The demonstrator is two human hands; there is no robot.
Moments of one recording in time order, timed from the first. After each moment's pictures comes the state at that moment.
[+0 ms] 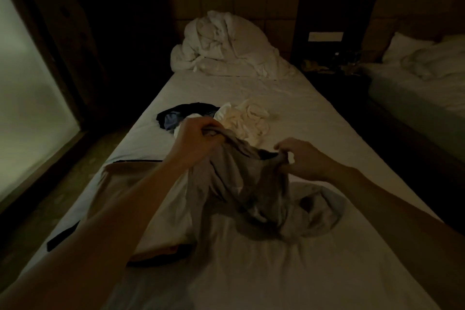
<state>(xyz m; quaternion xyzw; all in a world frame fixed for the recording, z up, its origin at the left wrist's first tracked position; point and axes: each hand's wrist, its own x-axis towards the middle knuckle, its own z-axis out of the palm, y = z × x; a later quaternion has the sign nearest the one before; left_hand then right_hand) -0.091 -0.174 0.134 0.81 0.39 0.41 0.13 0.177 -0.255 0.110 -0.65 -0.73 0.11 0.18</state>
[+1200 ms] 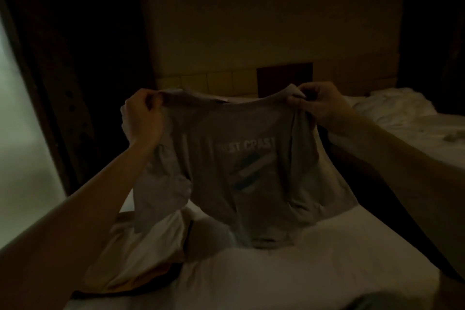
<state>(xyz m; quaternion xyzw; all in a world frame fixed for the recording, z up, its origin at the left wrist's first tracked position) -0.107 -0.345 0.308 0.62 0.42 0.66 0.01 0.219 -0.476 0.310 -0.51 -0.64 0.07 0.57</state>
